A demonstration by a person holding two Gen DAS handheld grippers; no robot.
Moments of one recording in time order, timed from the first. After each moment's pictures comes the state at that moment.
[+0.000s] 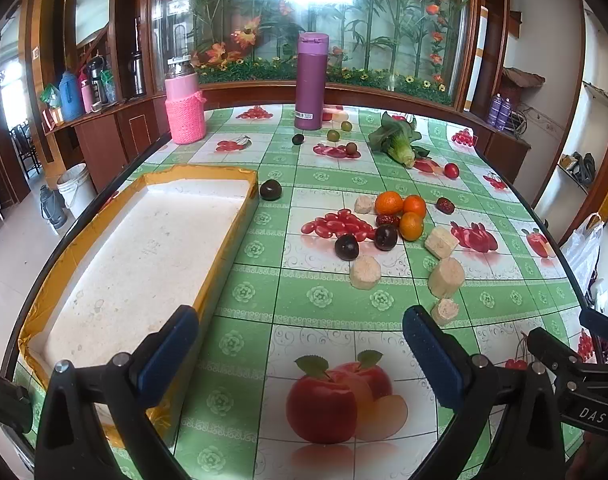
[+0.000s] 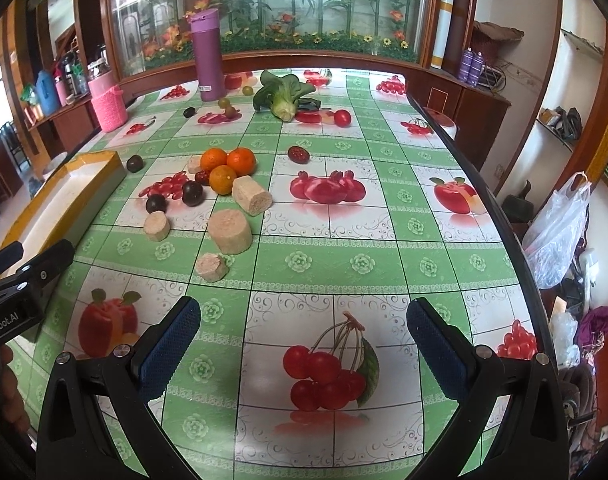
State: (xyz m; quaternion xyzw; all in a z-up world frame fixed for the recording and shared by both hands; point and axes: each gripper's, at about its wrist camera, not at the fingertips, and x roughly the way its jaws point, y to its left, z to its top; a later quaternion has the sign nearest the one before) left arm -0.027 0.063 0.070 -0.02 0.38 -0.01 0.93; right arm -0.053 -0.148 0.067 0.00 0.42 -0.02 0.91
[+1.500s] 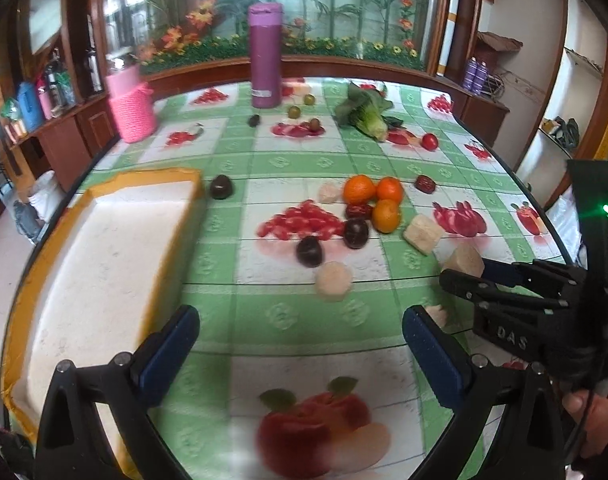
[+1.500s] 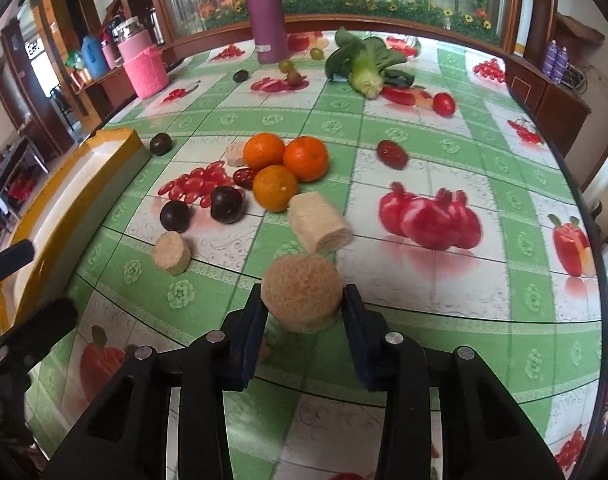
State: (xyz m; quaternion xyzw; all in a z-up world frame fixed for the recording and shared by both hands) left arm 0.022 0.033 0.059 0.01 0.43 -0.07 0.90; right arm 0.042 -0.135 0.032 -0.01 0.47 0.10 0.88
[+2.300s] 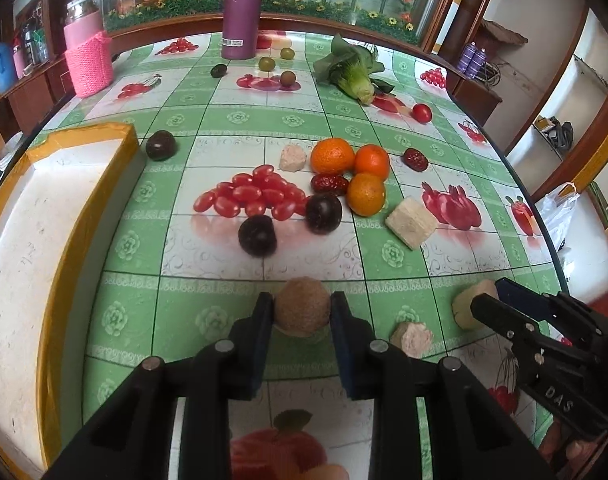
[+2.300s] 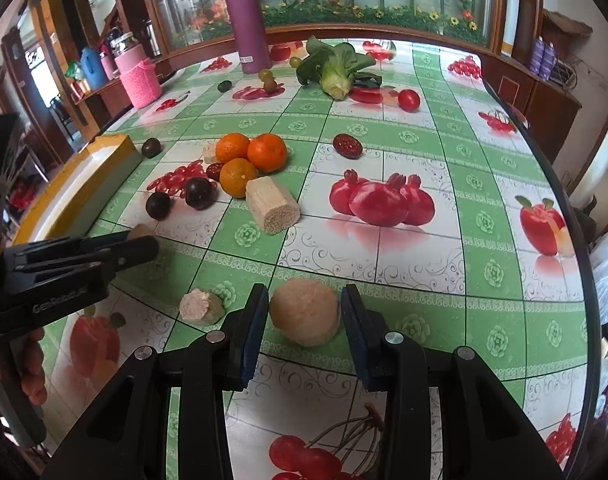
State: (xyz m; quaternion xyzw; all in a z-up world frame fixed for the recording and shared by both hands) left arm 0.052 0.018 0.029 -0.04 0.49 -0.11 0.86; right arm 0.024 -0.172 0.030 0.02 0.46 0.10 0.88
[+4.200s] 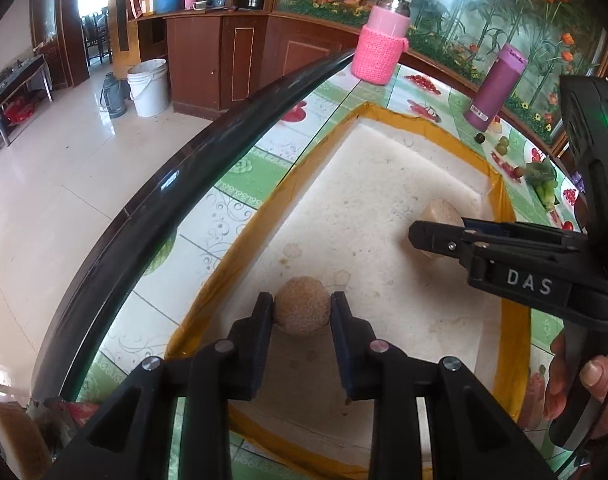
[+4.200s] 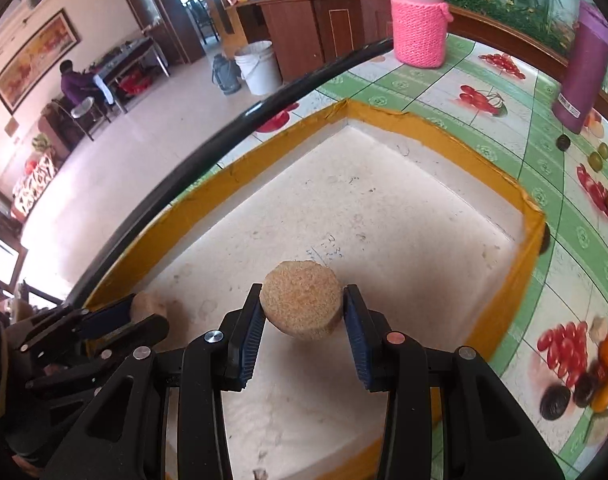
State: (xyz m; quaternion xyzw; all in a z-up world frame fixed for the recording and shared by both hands) left arm -0.013 0.270 0.020 -0.16 0.46 0.11 0.87; right arm 0.093 0.169 0.025 -0.11 0.50 0.35 0.78
